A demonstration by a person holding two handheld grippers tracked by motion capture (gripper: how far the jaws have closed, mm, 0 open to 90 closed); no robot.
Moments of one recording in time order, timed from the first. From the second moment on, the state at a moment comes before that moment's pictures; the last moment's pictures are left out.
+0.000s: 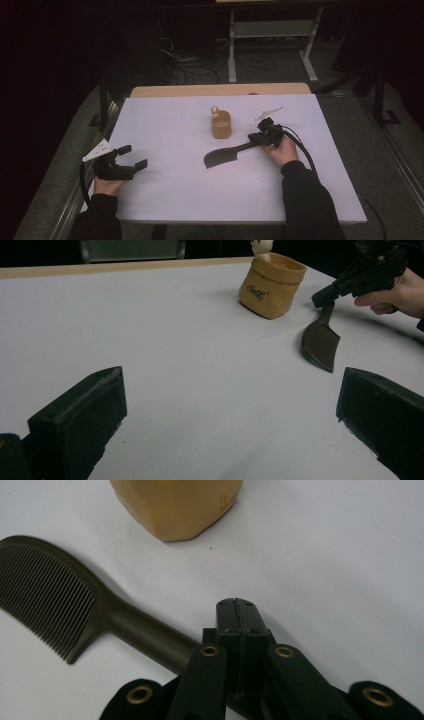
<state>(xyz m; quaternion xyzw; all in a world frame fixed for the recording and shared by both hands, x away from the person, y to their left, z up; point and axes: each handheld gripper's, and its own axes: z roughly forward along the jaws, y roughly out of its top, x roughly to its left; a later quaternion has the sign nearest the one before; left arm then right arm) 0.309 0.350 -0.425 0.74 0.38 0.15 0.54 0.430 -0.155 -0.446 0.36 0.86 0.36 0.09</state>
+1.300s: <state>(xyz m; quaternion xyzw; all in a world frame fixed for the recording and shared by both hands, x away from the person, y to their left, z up) 0.309 0.350 -0.425 0.73 0.38 0.15 0.54 0.402 -0.167 -0.444 0.36 0.86 0.35 0.08</state>
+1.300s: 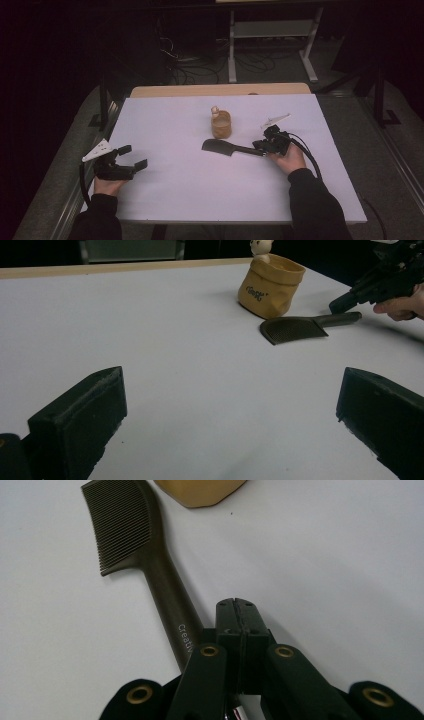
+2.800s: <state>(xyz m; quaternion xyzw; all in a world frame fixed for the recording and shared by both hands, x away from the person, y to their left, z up) 0.310 0.350 -0.426 0.74 0.38 0.15 0.54 0.406 -0.153 -0.397 0.31 0.89 0.34 0.07</state>
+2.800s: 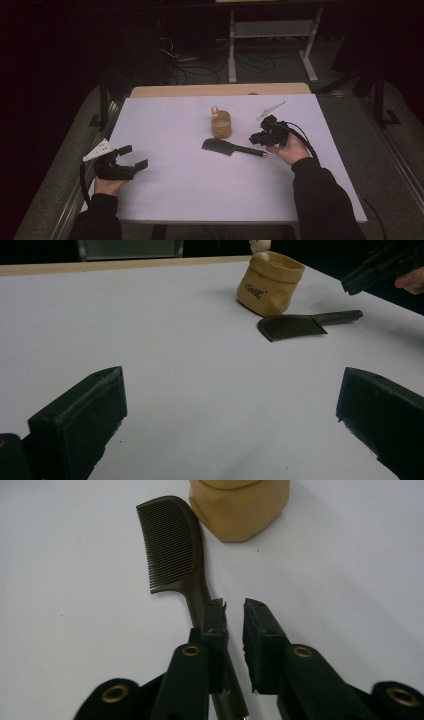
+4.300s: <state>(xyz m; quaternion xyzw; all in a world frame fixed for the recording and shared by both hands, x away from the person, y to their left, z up) 0.311 0.349 -0.426 0.74 0.38 0.15 0.54 0.424 -0.121 -0.424 0.26 0.93 0.27 0.02</state>
